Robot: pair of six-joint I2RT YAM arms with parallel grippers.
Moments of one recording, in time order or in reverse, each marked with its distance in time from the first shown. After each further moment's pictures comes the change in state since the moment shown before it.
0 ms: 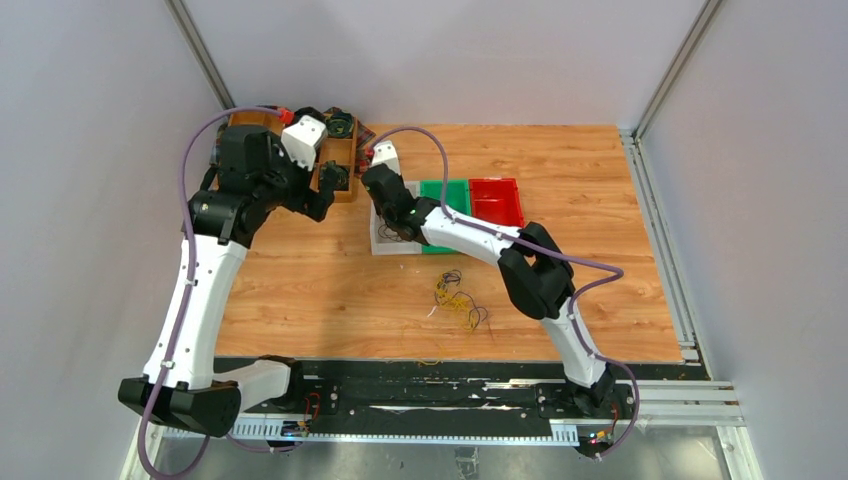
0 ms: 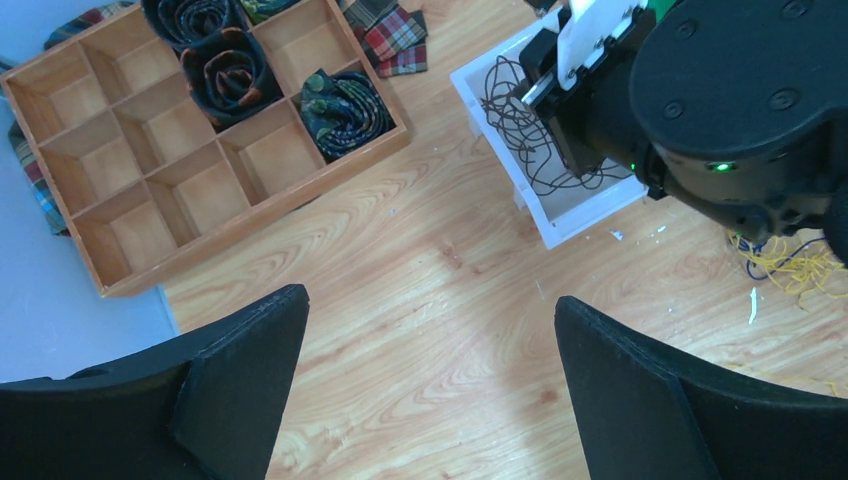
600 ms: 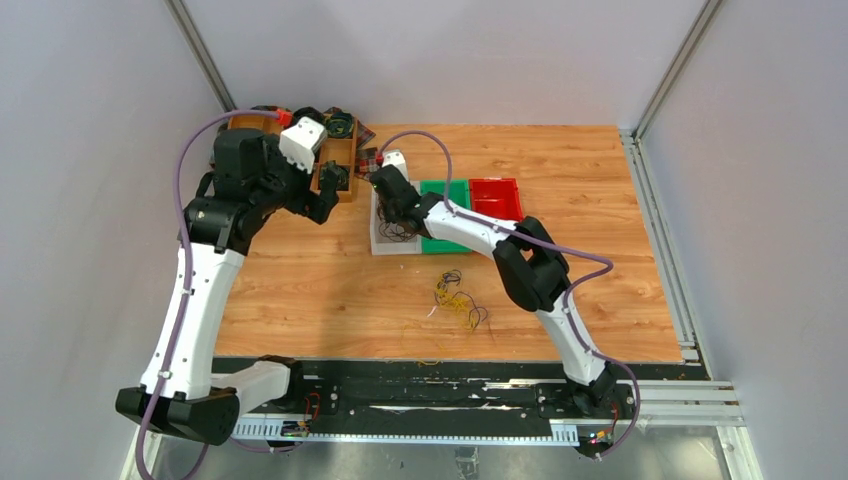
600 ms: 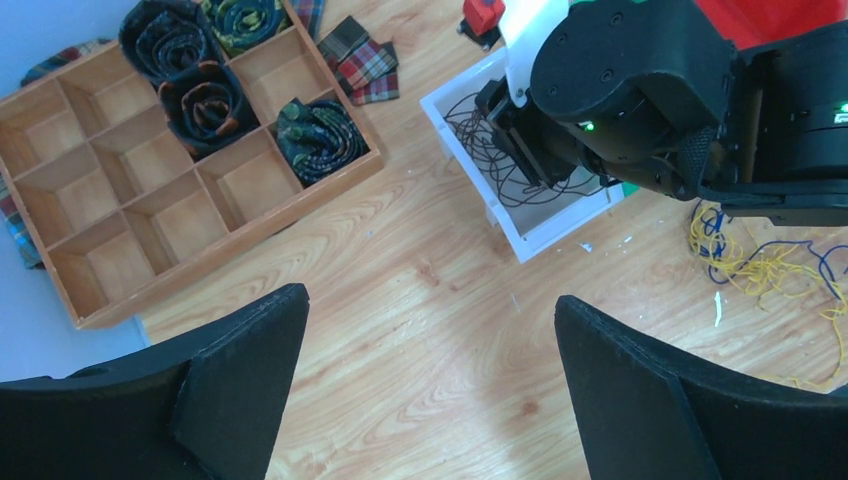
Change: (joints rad) left arm 0.001 -0.019 0.000 0.010 0.063 -0.018; right arm -0.055 0.083 0.042 -0.158 -0.137 0.089
